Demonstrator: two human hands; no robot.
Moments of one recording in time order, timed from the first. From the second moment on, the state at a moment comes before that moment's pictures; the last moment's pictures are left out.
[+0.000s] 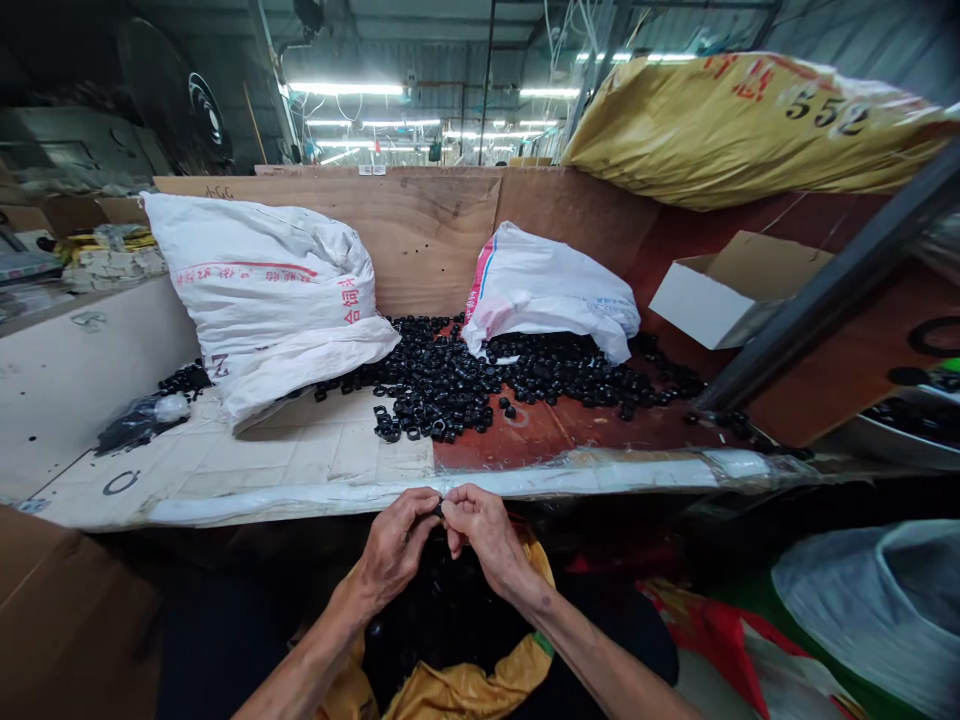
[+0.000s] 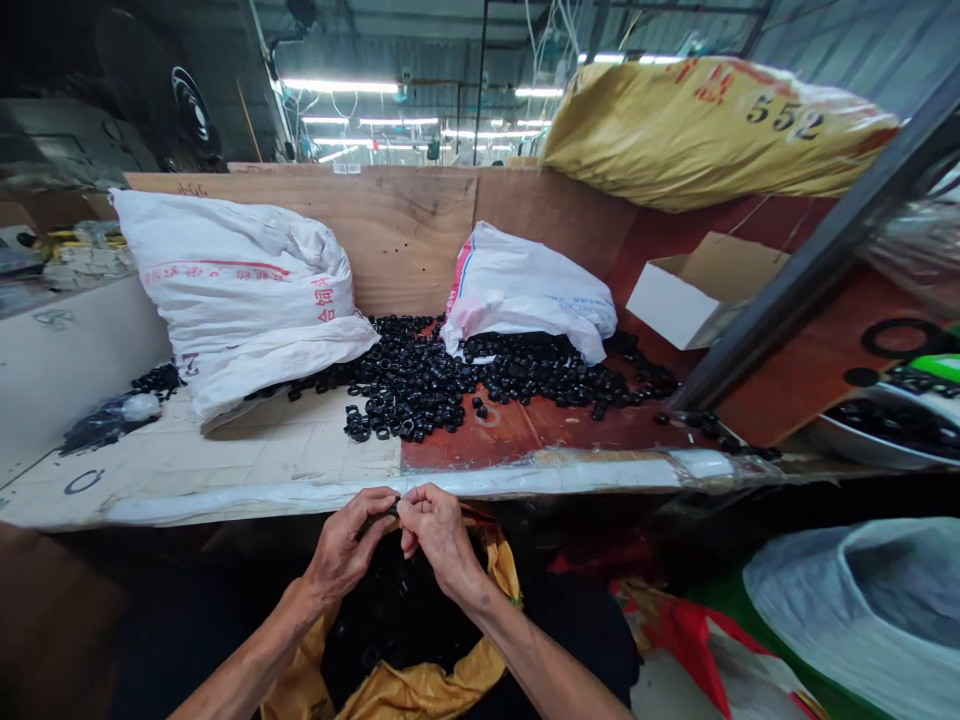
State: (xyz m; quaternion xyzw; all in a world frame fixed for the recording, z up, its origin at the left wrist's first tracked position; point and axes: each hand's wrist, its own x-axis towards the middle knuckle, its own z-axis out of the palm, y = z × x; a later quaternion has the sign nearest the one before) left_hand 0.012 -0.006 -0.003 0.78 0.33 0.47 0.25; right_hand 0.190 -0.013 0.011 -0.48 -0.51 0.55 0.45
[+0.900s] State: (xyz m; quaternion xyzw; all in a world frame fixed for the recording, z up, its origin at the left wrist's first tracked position) left_hand 0.019 0.087 0.011 0.78 0.53 0.33 0.12; right_hand 0.214 0.080 0.003 -0.47 -0.77 0.14 0.41
